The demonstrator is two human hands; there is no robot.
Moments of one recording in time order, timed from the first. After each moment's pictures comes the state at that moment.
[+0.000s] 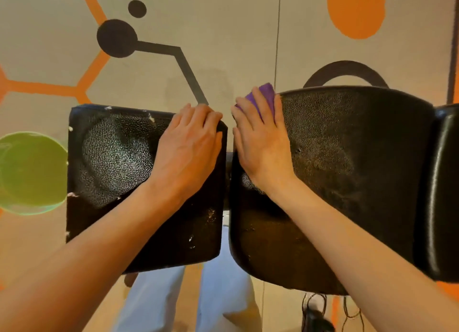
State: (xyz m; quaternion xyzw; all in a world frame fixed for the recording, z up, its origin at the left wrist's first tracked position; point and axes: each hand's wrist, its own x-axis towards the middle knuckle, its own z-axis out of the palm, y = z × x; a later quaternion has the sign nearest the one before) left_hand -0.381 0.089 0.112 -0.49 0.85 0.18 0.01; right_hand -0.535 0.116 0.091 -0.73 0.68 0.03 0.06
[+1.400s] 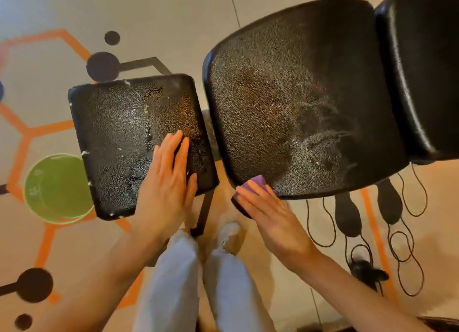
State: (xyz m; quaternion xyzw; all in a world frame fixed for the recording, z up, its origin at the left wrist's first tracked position) left_hand -0.313 0.232 0.136 -0.42 0.90 0.16 0.01; right_hand -0.496 0.397 0.116 -0.68 0.66 -0.16 0.26
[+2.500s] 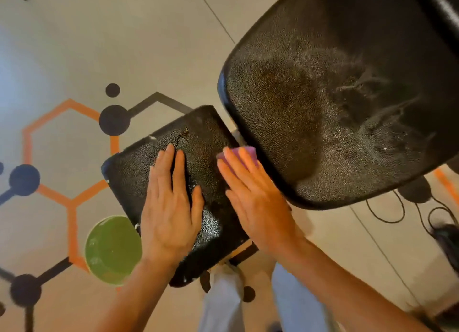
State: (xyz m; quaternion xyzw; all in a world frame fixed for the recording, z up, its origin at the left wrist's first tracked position) left_hand -0.270 0.135 0.116 -0.36 0.92 0.12 0.00; right_hand -0.396 0.249 0.097 -0.54 0.81 -0.19 0.16
